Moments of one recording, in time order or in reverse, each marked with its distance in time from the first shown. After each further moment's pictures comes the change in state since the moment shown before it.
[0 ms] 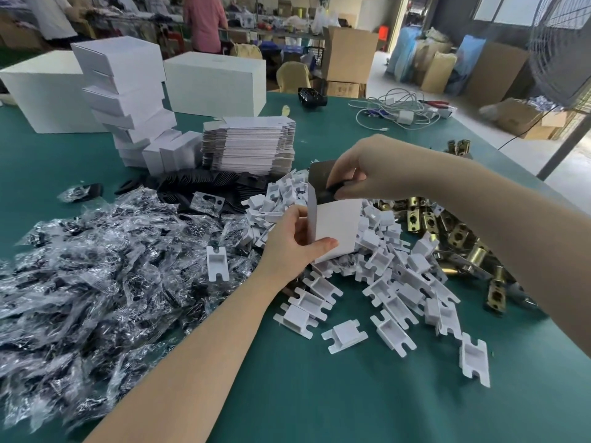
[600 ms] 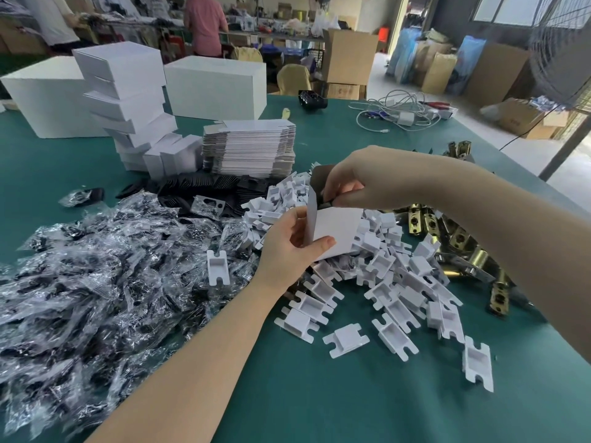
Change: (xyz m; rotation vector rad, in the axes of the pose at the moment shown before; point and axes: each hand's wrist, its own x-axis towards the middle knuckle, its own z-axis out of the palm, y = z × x) left_hand -0.005 0.008 0.000 -0.089 0.055 0.074; right_hand -0.007 -0.013 -0.003 -0.004 -0.087 0.008
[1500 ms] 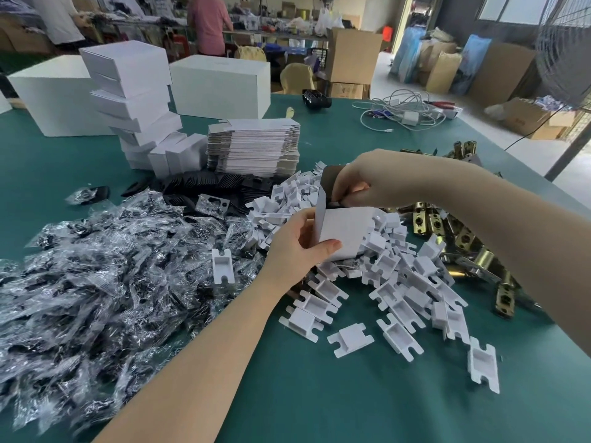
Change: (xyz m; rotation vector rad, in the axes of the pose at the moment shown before) left_hand 0.003 -0.005 -0.002 0.112 -0.077 -0.086; right_hand 0.008 0.008 0.005 -0.029 -0.046 0.030
